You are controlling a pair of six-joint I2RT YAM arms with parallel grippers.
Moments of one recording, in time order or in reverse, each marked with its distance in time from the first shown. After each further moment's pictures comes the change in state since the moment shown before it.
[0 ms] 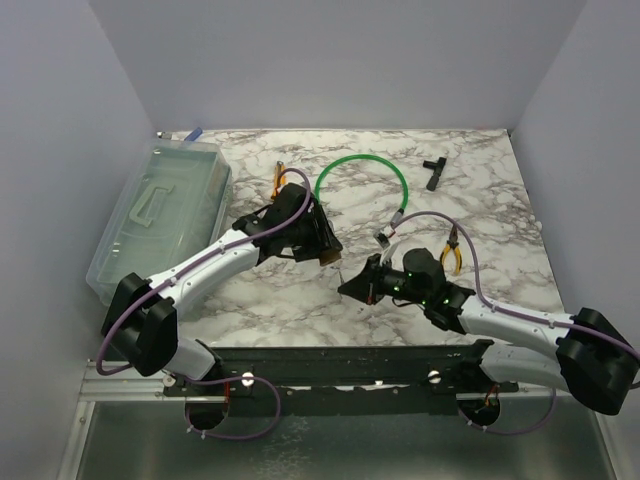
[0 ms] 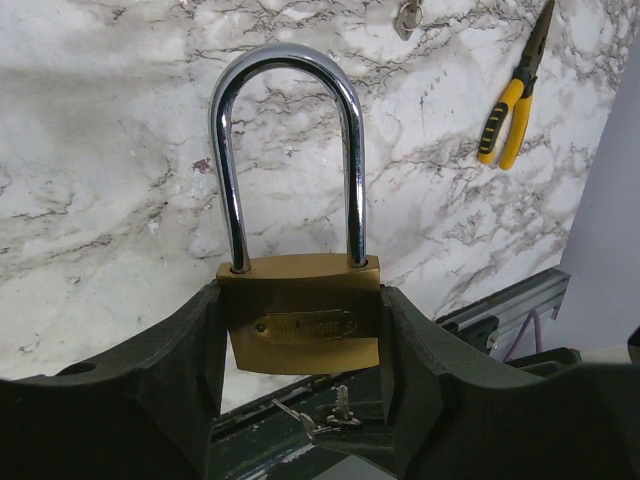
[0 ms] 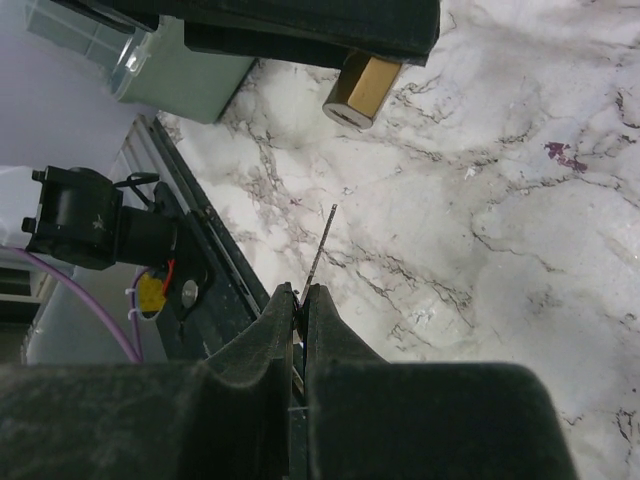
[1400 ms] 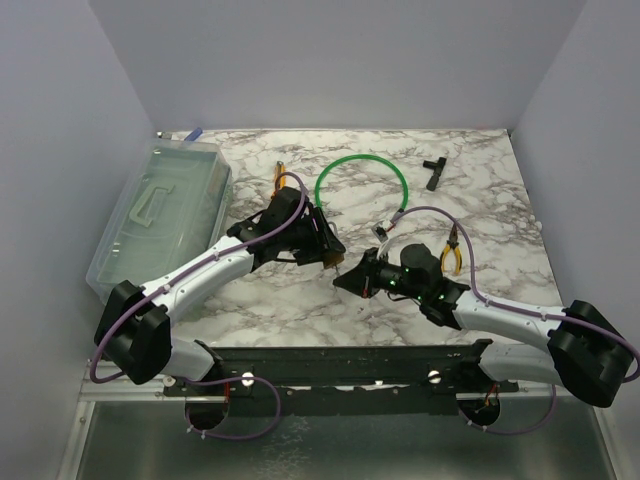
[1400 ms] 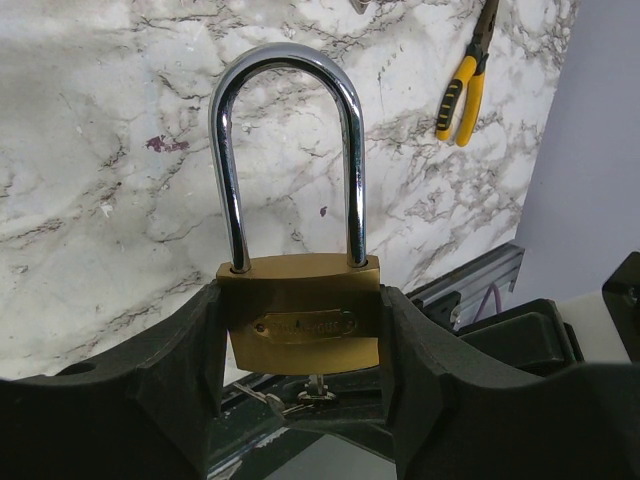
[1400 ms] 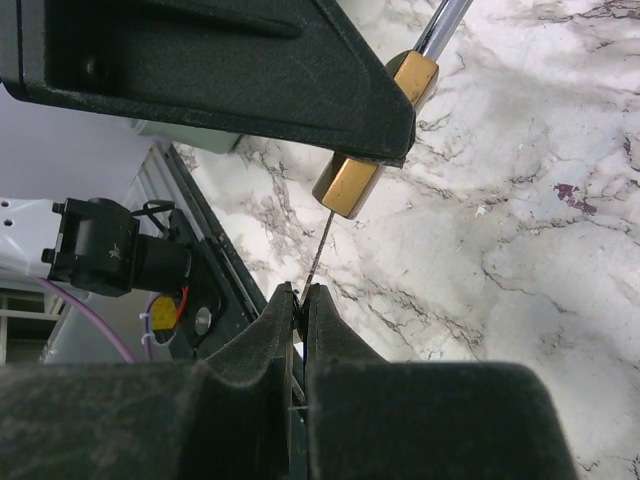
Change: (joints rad) left arm 0.001 -0.058 -0.068 0.077 0.084 -0.051; right arm -0.002 0.072 0.041 0.079 0.005 0.029
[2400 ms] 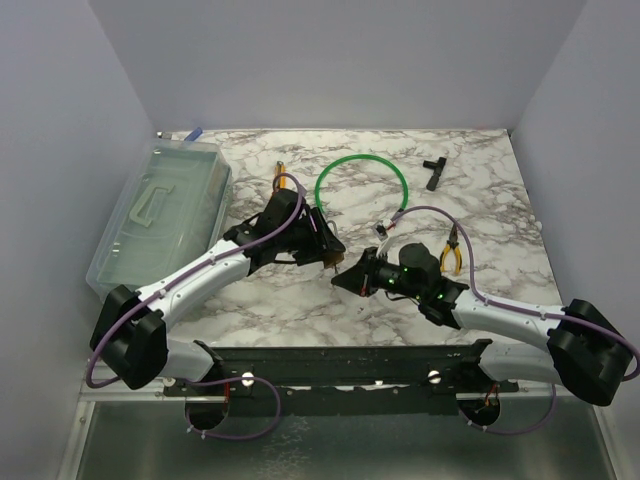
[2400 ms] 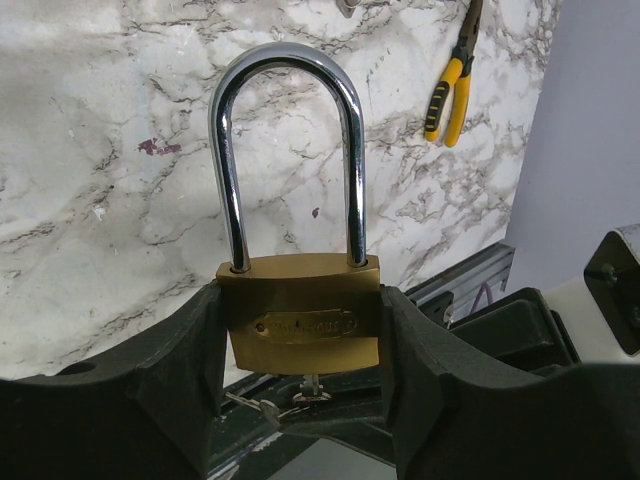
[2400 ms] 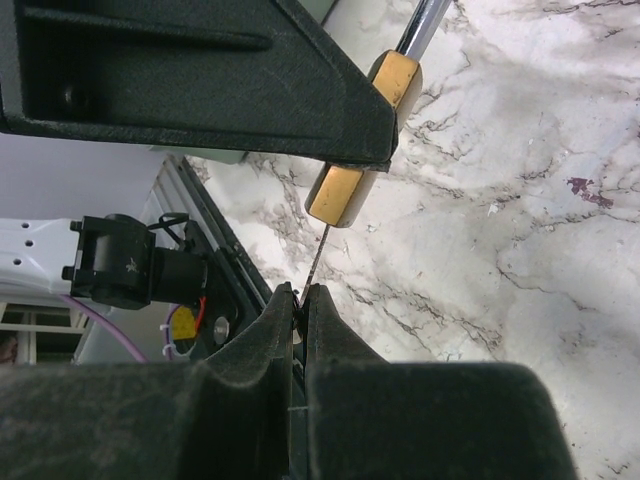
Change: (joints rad) left arm 0.000 -0.028 -0.032 0.040 0.008 -0.009; right arm 0.000 0.008 0.011 -0.002 0.033 0.064
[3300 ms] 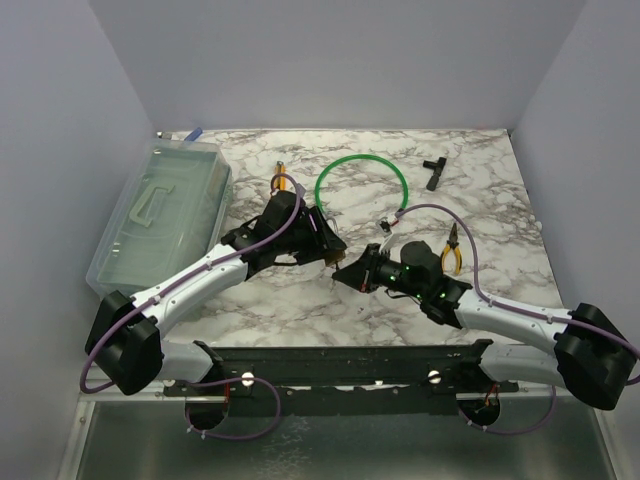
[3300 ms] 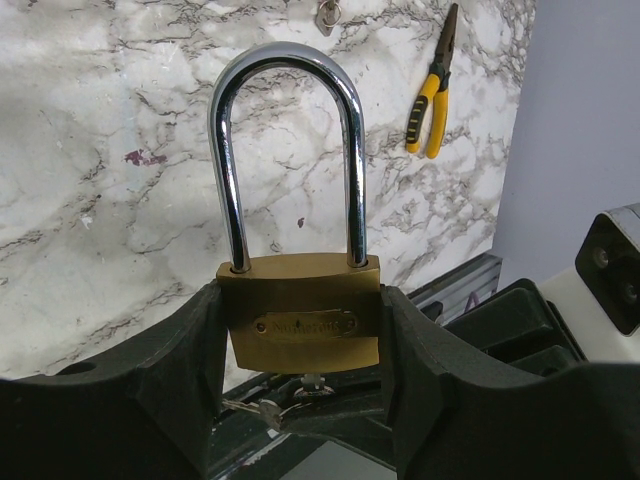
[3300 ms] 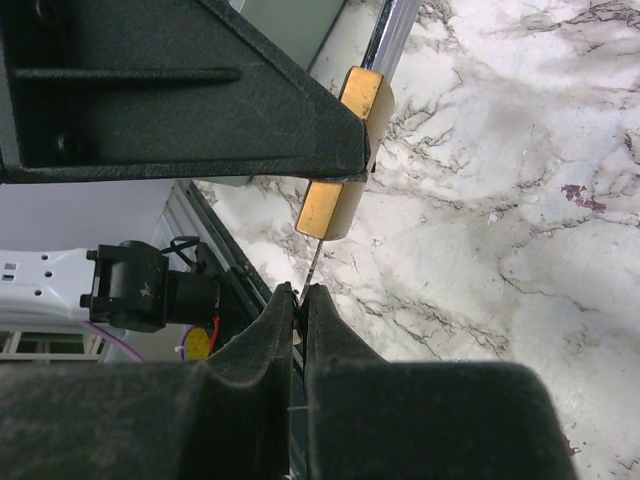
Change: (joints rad) left arm -0.014 -0.039 -0.017 0.031 -0.058 -0.011; right arm 0.000 -0.031 0.023 -0.046 0.048 0.047
